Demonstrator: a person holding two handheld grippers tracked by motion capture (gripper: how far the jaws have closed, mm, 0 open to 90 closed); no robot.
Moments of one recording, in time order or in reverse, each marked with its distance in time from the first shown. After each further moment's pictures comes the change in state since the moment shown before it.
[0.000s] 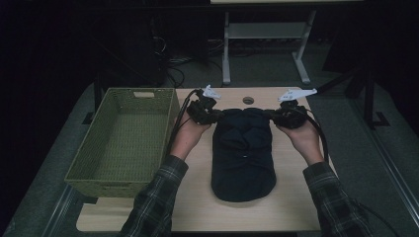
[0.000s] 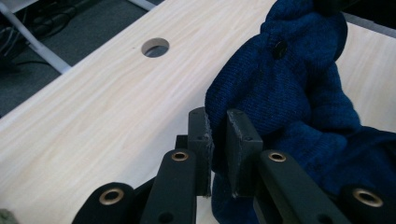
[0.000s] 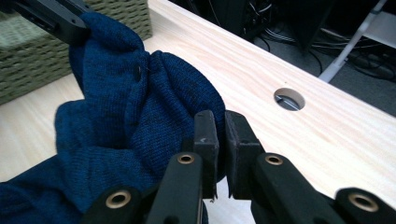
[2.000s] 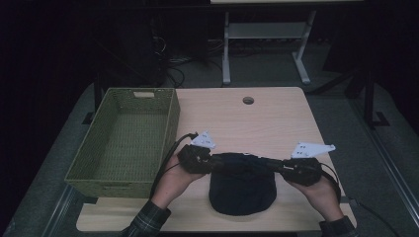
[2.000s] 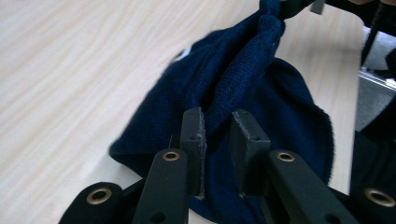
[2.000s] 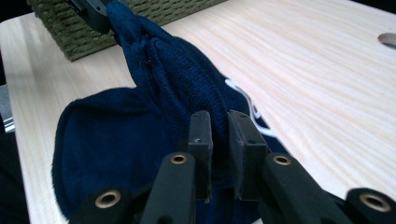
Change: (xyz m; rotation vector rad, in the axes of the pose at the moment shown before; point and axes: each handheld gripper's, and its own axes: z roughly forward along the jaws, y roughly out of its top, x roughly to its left) left arm -0.082 -0.079 -0.046 0.046 -0.262 0.048; right arm 0.081 -0.098 -0.062 0.000 0.190 -0.016
